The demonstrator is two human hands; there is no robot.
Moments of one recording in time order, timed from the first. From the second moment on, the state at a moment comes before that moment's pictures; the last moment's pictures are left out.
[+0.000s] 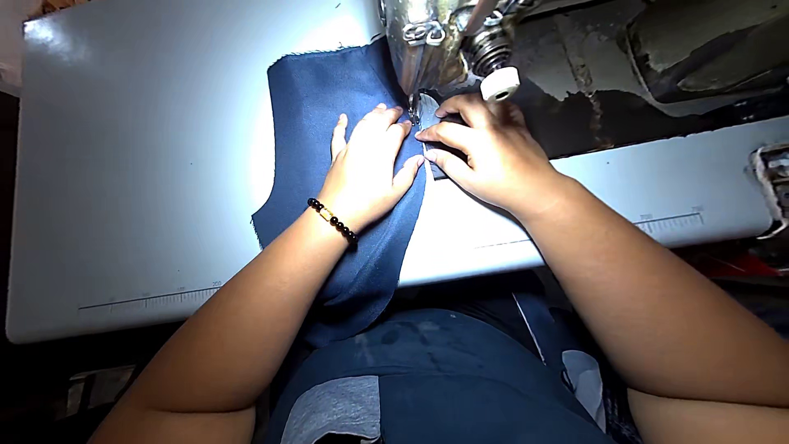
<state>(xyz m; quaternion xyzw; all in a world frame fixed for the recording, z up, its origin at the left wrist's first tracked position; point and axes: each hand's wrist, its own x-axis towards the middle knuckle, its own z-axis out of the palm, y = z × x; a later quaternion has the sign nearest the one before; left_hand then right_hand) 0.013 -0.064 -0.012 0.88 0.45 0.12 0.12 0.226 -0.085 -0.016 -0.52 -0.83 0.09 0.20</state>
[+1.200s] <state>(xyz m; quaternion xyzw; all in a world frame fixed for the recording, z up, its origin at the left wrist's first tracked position) 0.015 -0.112 -0.001 0.87 0.46 0.09 0.17 0.224 -0.149 -0.023 -0.49 -0.84 0.06 0.24</state>
